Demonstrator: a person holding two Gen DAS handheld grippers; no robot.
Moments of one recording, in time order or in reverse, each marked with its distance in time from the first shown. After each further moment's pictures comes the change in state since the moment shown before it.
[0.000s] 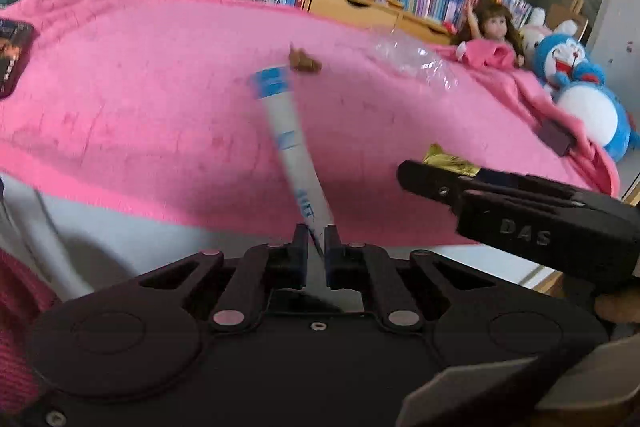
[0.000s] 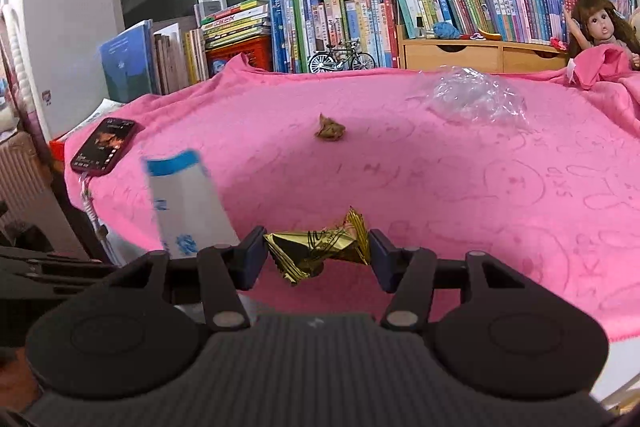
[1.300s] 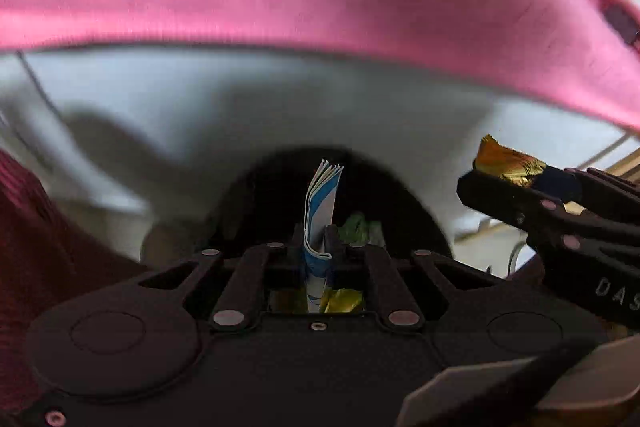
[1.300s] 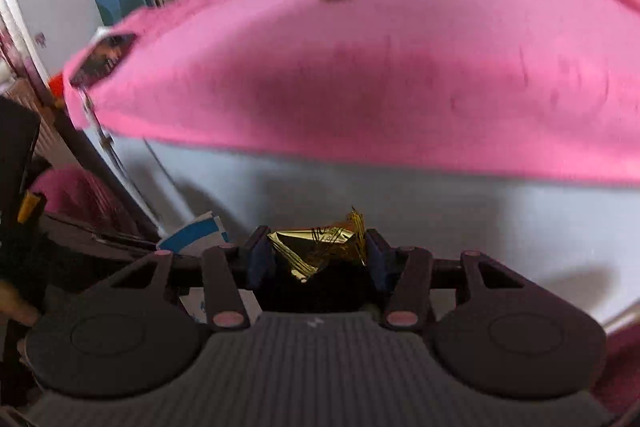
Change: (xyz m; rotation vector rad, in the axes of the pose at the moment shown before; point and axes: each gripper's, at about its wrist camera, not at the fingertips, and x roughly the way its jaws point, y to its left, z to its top) left arm 0.084 0.032 -0.056 -0.009 0.433 0.086; right arm 0.019 0.004 -0.080 0.113 0.305 0.028
